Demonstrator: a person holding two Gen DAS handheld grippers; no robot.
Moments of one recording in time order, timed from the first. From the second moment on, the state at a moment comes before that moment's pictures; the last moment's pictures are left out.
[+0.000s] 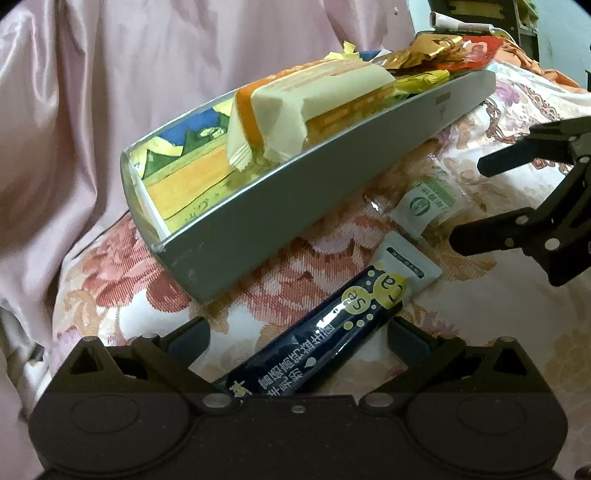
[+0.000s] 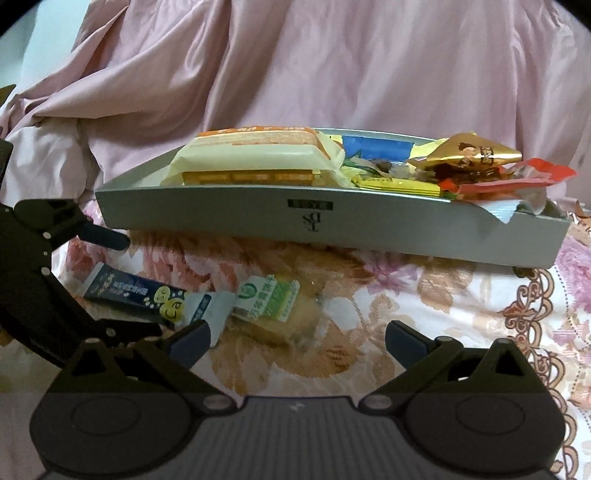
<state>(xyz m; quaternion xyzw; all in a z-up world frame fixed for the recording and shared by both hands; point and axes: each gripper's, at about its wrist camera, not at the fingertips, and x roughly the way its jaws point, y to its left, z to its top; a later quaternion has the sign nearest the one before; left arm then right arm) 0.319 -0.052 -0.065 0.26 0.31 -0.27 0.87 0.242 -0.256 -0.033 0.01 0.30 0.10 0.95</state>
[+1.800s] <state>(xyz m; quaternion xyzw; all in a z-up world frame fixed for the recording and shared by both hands) 0.248 -0.027 -0.051 0.01 0.49 -0.16 0.86 0.235 -0.250 -0.035 0.02 0.36 0.09 0.93</state>
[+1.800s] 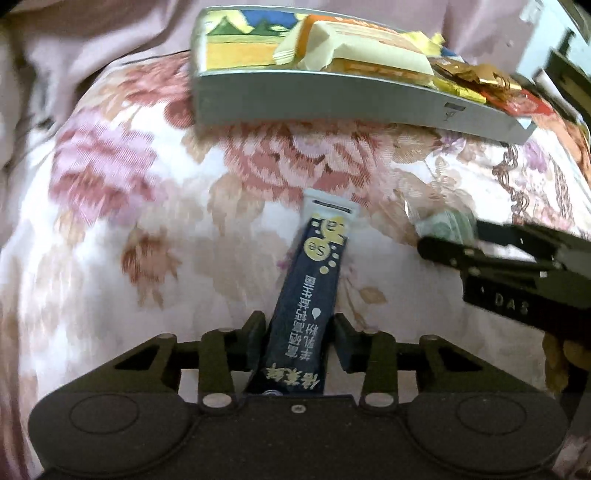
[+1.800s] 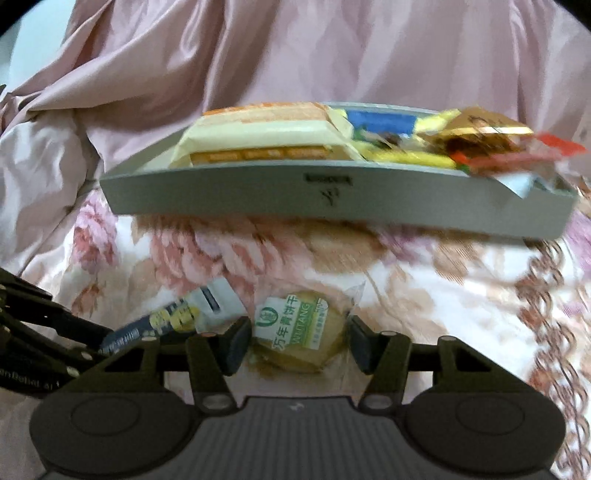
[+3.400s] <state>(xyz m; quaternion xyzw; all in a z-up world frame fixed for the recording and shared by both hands) 0.169 -0.051 -0.074 -0.04 0.38 -0.15 0.91 0.129 -0.223 -0.041 -0.07 0.37 0.15 0.91</state>
